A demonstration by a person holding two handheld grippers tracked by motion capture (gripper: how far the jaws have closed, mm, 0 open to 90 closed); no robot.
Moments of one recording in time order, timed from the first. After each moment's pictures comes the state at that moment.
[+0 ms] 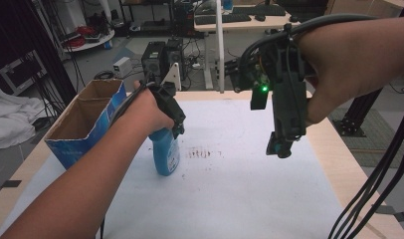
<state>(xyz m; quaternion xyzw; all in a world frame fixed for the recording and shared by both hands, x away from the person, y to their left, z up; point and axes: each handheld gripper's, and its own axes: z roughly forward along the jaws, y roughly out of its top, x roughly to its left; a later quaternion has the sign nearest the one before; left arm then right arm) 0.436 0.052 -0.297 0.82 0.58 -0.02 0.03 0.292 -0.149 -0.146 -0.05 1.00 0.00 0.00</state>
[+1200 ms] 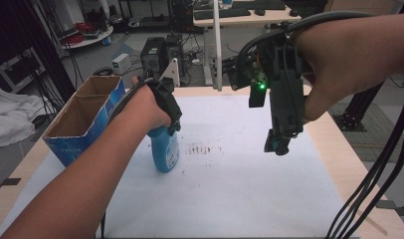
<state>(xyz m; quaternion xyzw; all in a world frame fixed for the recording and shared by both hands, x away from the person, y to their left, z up) 0.433 0.052 -0.294 0.82 0.58 0.00 0.02 0.296 -0.148 -0.153 -0.04 1.00 0.00 -0.01</state>
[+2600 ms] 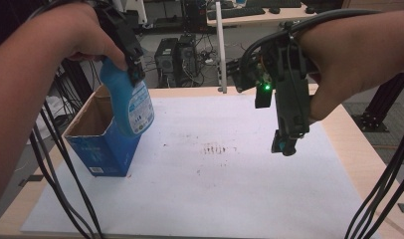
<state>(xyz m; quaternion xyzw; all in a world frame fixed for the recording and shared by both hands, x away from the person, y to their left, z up) 0.408 0.134 -0.128 0.83 0.55 -0.01 0.02 0.296 -0.130 -0.155 -0.06 1.00 -0.01 0.00</state>
